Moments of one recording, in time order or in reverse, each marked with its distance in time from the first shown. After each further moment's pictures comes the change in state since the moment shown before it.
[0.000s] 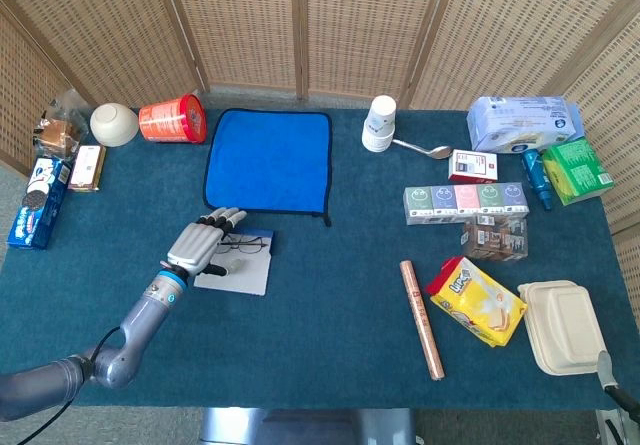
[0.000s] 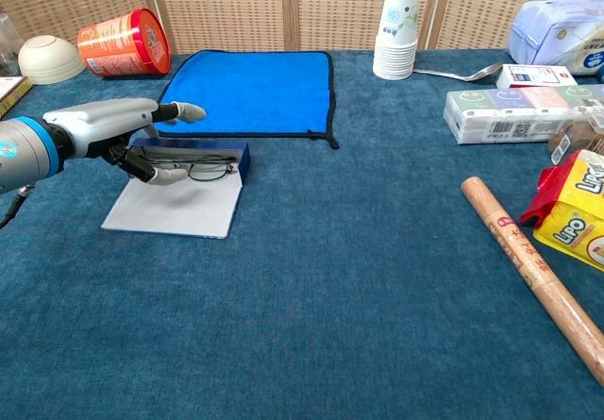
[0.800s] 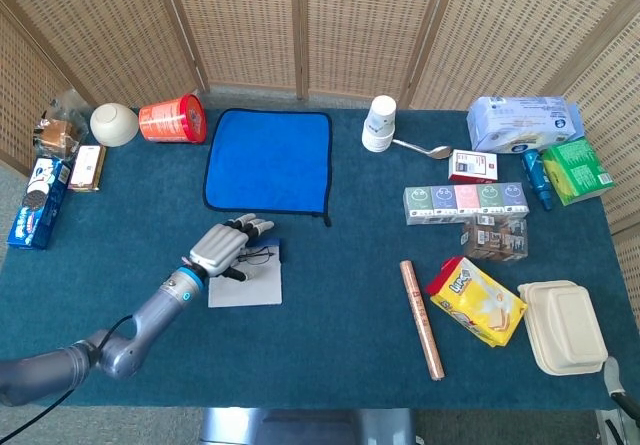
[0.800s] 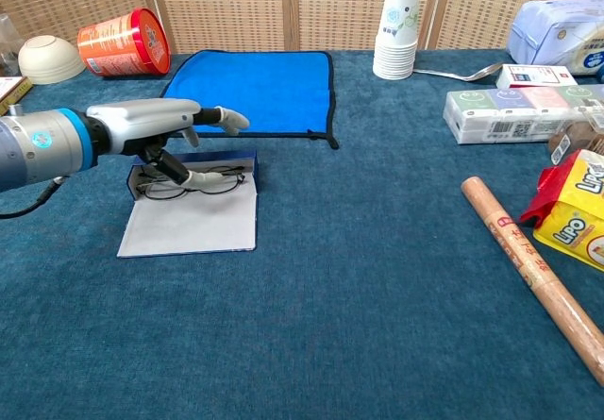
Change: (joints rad) left arm -0.095 -0.001 0.017 0.013 0.097 -0.084 -0.094; right arm -0.022 0.004 -0.002 -0.003 -0.012 0.033 -0.002
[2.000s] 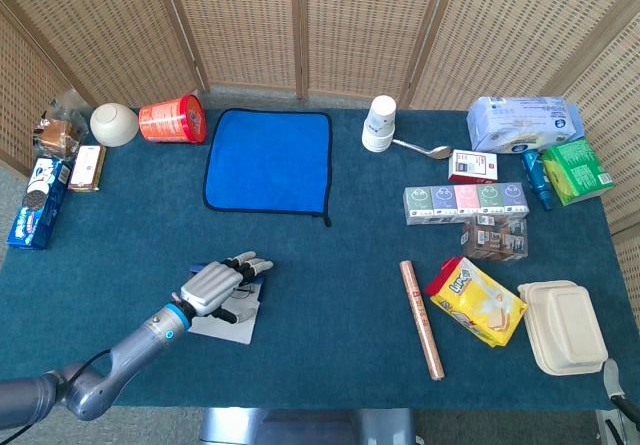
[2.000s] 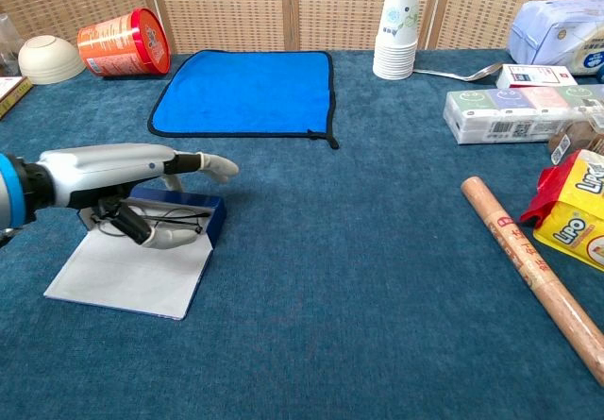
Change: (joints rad) left arm 0.082 0.146 0.157 -0.258 0.092 0.080 -0.062; right arm -0.006 -0.007 -0.002 0.014 -0.028 0.015 0.016
